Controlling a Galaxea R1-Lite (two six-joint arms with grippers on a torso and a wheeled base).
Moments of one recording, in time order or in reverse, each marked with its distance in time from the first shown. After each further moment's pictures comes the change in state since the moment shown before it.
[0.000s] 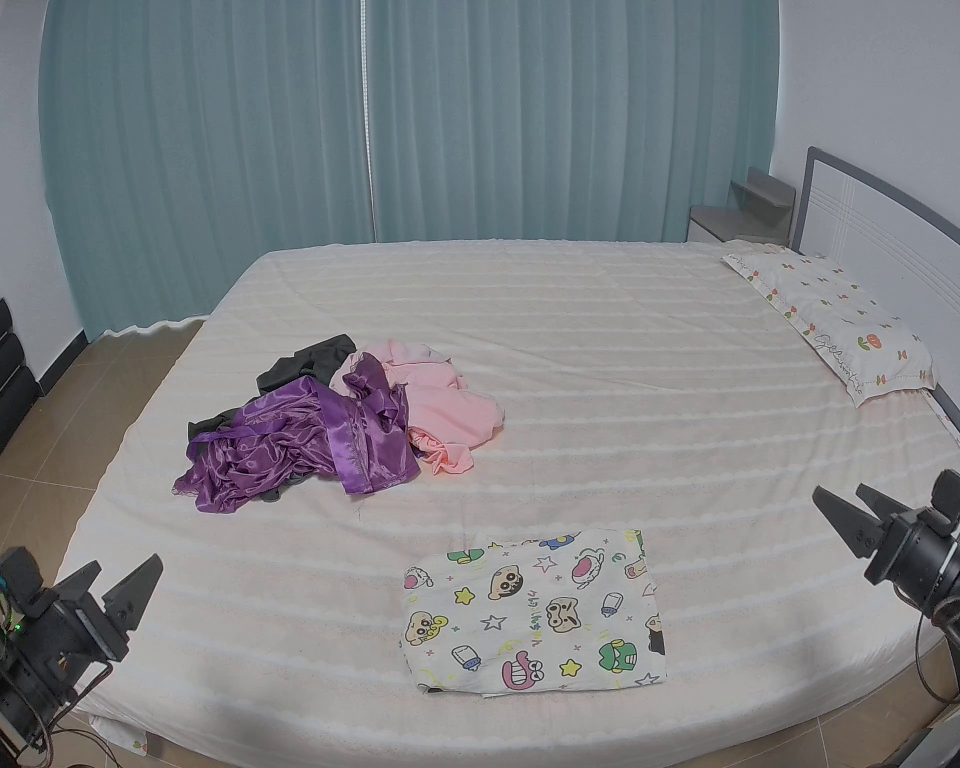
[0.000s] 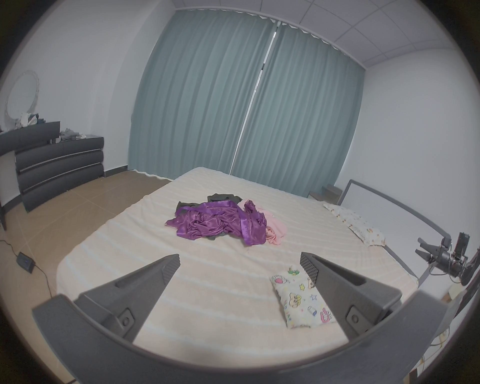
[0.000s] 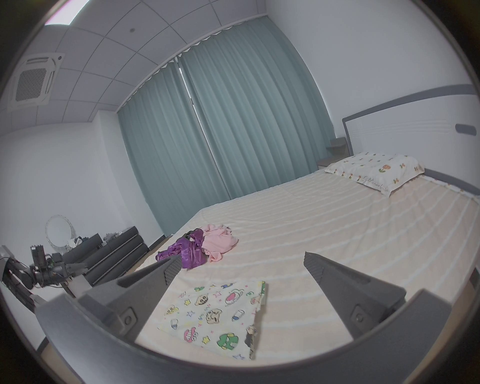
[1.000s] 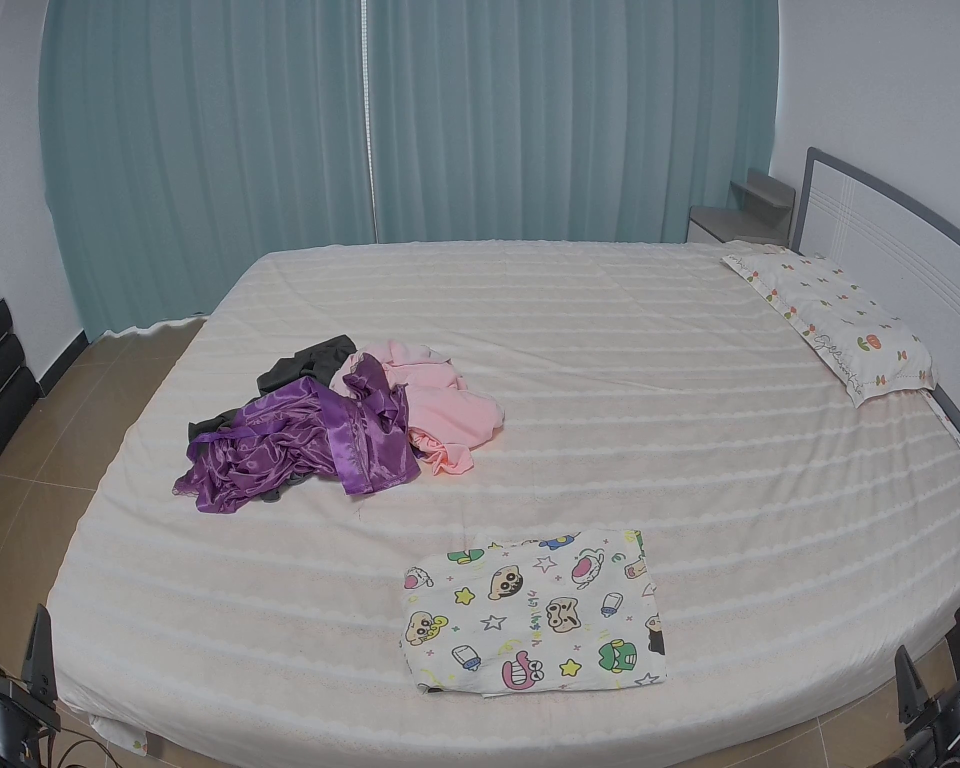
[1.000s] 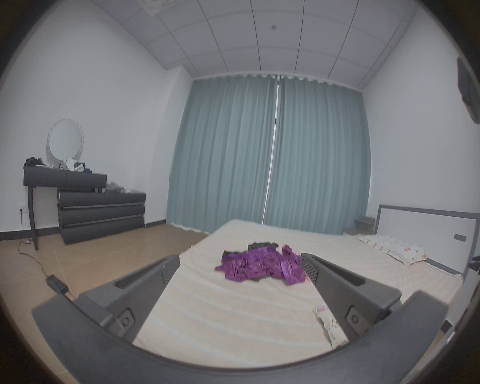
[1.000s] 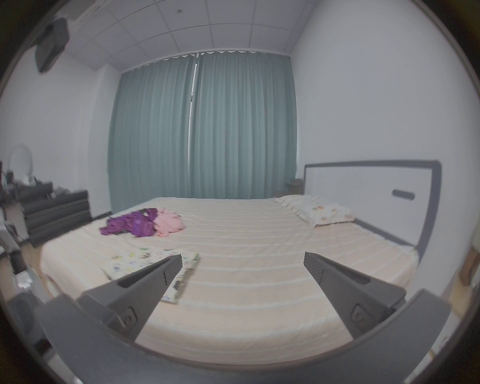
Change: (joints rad) left arm 0.249 -0.675 0.040 0.258 0.057 0.187; right arm -0.169 -1.091 0.025 0.983 -0.215 -0.424
